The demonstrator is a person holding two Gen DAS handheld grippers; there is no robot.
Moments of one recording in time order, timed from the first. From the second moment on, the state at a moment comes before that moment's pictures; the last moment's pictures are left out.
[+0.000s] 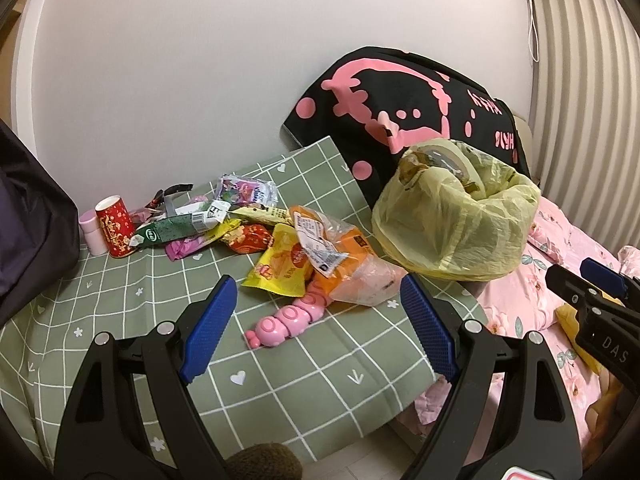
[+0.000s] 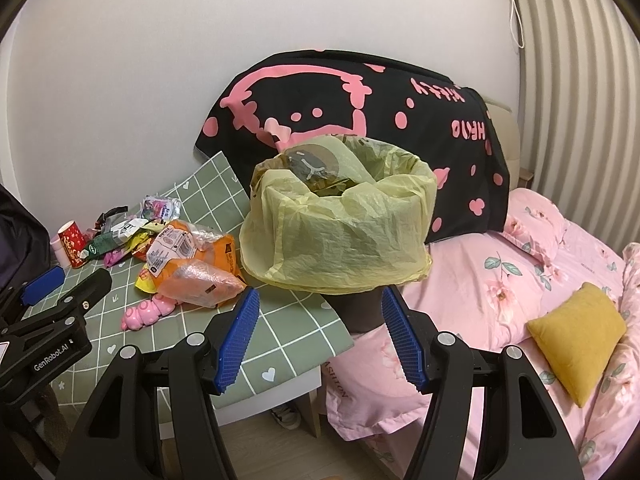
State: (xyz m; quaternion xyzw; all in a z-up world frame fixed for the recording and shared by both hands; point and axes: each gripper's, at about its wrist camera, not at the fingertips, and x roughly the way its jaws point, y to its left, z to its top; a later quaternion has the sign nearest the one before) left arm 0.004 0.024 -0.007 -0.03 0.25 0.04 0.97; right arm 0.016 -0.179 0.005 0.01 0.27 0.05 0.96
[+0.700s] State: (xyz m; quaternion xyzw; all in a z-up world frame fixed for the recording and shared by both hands) left arm 0.085 0.165 0.000 -0.09 0.30 0.09 0.95; right arm 0.121 -0.058 -0.022 -0.07 0.34 0.22 0.91
